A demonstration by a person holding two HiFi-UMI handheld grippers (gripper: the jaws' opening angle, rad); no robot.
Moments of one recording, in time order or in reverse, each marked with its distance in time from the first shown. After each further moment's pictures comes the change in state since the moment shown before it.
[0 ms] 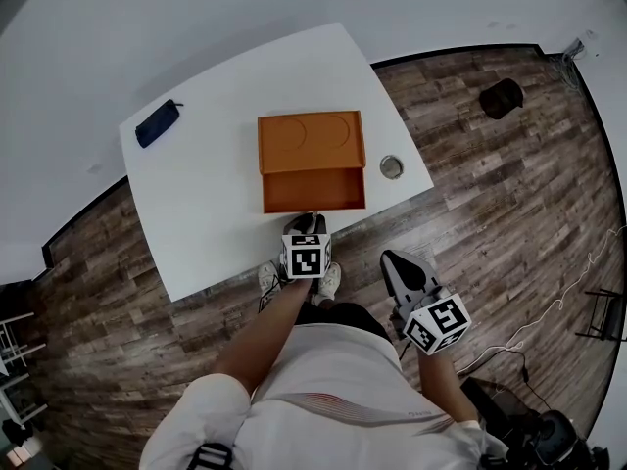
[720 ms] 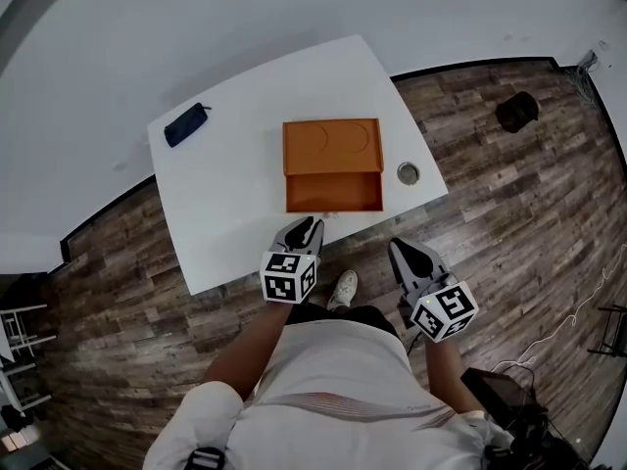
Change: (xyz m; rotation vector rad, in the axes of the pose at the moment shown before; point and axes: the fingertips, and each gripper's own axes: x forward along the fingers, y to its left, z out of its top) left arm -0.101 0.010 0.046 0.055 -0.246 -0.134; right arm 0.016 0.010 0.026 -0.018 -0.066 0.052
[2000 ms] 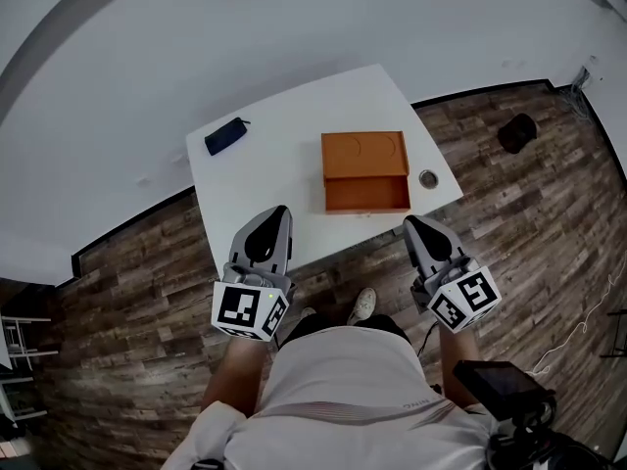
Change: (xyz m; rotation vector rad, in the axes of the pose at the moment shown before) left arm -0.246 0.021 0.156 0.265 -0.565 0.018; right arm 0.000 0.120 0.091 -0.165 -0.238 0.052
